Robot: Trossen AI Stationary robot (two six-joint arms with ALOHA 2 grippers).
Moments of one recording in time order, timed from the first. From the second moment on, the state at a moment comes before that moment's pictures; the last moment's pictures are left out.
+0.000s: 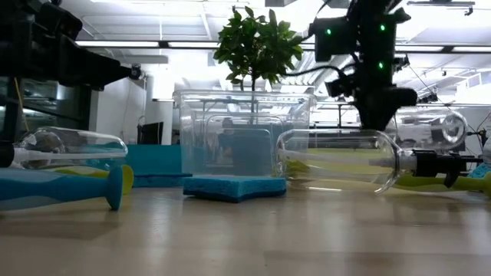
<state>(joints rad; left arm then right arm) 0.07 0.02 0.01 0.01 0.01 0.10 -0.18 1.52 1.03 -1.06 0.36 -0.03</state>
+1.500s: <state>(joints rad) 0.07 0.02 0.01 0.01 0.01 0.10 -0.18 0.86 0.60 0.05 0.32 0.08</state>
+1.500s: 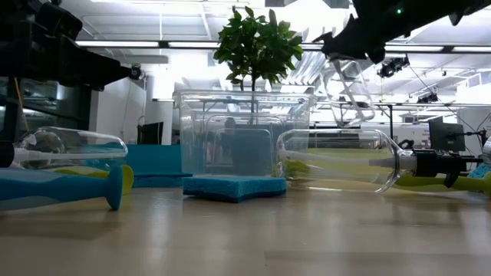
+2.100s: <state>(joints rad) 0.07 0.02 0.01 0.01 0.01 0.10 -0.18 0.91 0.59 0.40 0.23 -0.03</state>
